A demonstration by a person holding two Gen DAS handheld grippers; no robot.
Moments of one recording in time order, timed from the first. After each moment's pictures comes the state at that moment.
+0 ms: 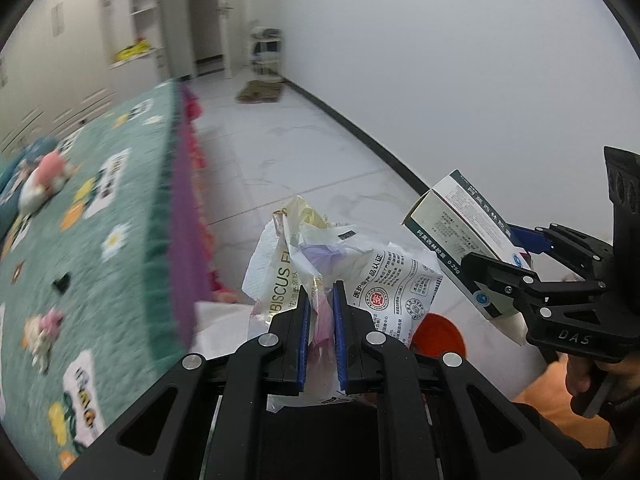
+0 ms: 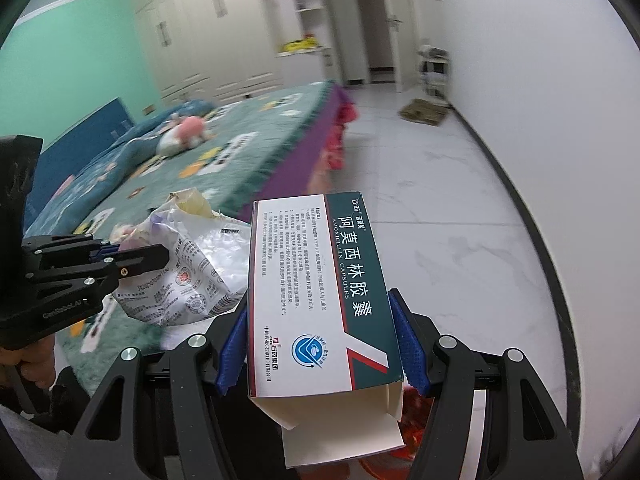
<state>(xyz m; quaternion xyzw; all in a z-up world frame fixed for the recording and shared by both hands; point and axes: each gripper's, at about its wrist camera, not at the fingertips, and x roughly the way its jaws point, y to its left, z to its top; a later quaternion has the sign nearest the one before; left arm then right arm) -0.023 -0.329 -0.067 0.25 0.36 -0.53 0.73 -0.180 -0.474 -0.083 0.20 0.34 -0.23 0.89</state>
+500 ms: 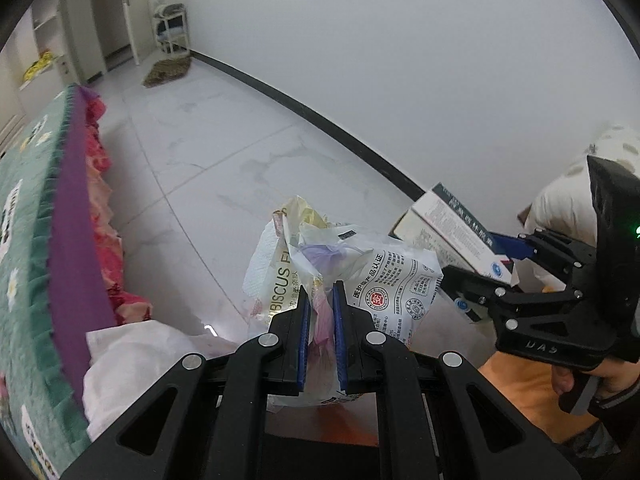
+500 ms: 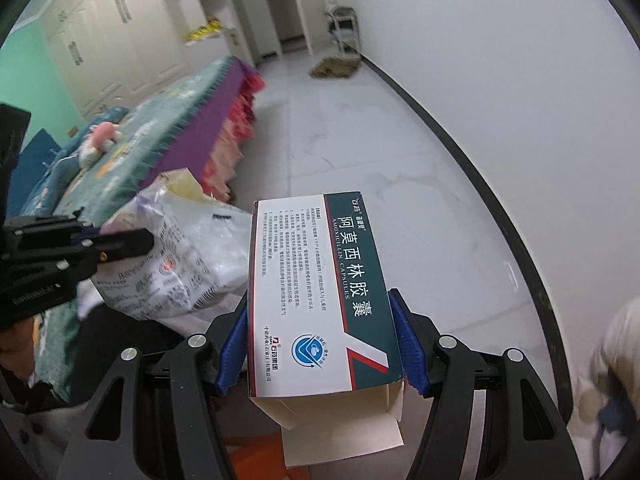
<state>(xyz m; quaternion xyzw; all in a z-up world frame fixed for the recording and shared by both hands) -0.095 -0.415 -0.128 0.32 0.39 -0.60 0.62 -0.298 -0.529 -0.163 0.28 0.39 -0.33 0.82</state>
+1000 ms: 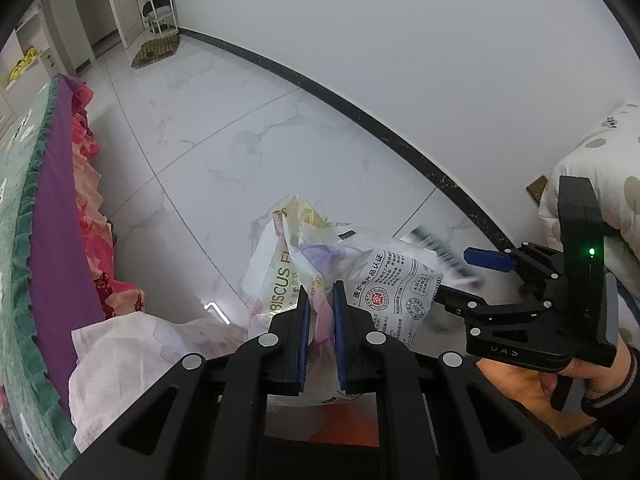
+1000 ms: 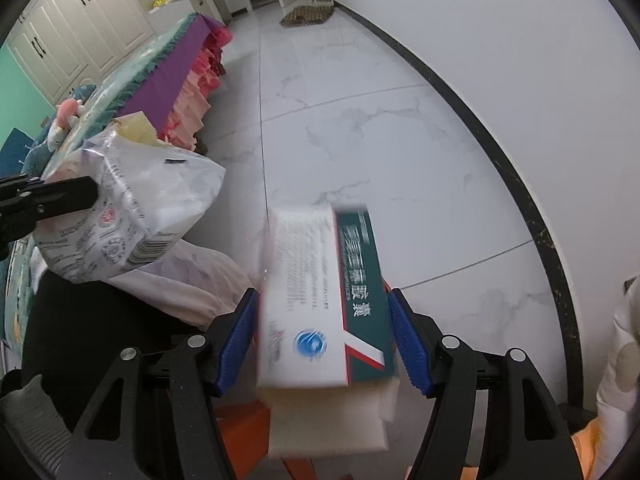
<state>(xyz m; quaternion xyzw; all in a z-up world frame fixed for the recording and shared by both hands) -0.102 -0.433 -0.158 0.36 0.42 -0.59 0.59 -0.299 -0.541 -0.246 0.32 0.45 -0.32 0.77</state>
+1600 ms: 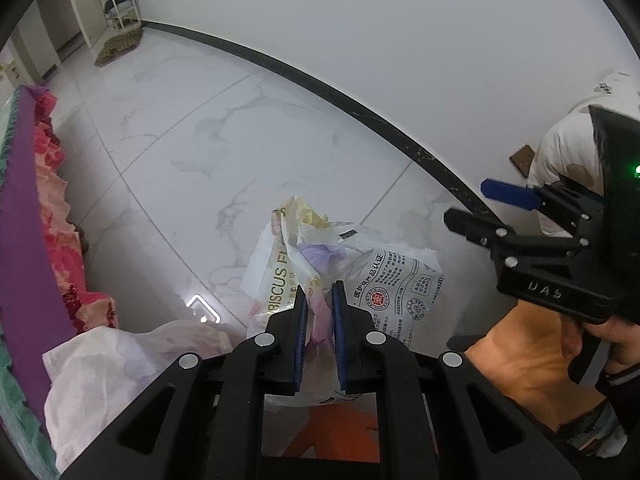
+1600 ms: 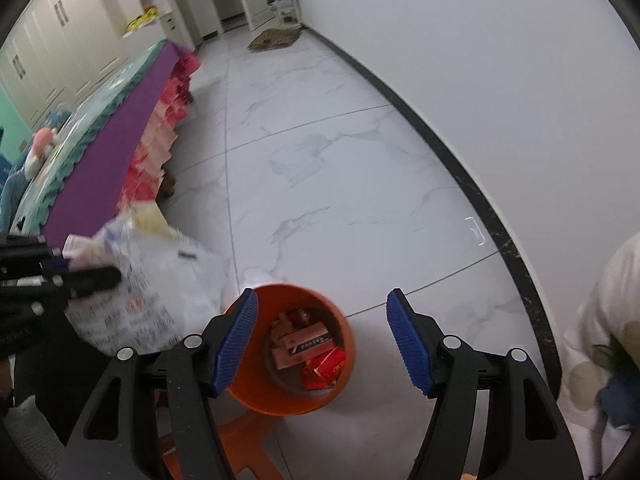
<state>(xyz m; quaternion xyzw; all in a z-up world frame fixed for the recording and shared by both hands) -0.139 -0.461 -0.189 0.39 0.43 -0.61 0.54 -0.340 -0.567 -0.222 0.31 0.41 -0.40 0.76</state>
